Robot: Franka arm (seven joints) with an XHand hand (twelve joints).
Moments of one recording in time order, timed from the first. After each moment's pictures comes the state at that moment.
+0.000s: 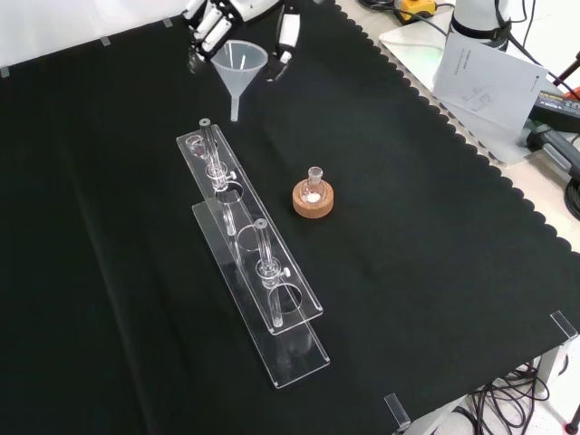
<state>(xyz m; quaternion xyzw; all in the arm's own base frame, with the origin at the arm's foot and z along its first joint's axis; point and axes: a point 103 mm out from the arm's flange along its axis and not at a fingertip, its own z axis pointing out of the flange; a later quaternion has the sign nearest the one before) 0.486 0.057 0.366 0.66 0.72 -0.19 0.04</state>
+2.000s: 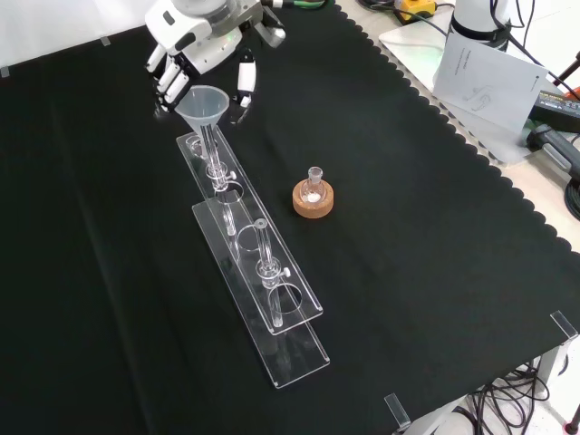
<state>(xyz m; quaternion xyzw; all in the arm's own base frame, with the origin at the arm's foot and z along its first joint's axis) 0.554 0.047 0.300 0.65 0.73 -0.22 0.01</state>
